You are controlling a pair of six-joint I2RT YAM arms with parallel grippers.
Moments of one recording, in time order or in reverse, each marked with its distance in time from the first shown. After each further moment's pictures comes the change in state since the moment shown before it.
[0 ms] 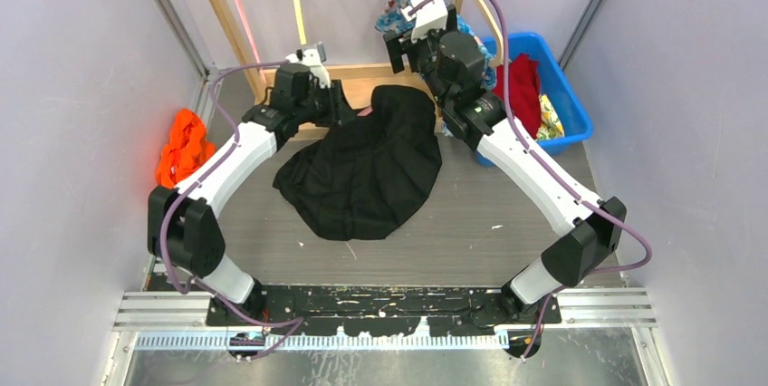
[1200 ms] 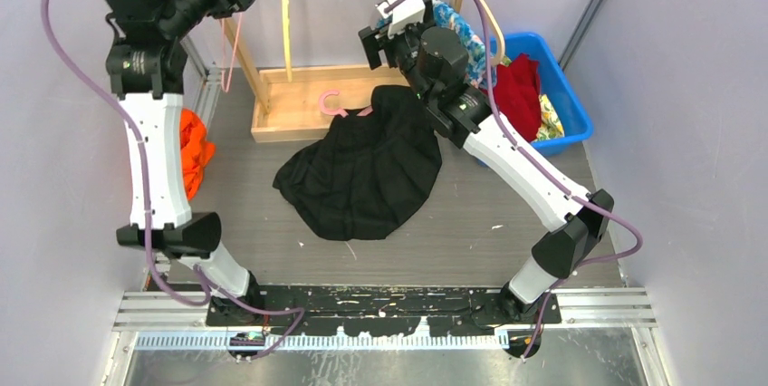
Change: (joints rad) left arm 0.375 0.144 1.033 -0.287 0.163 -0.091; right arm 0.088 0.073 0.134 -0.003 -0.007 -0.024
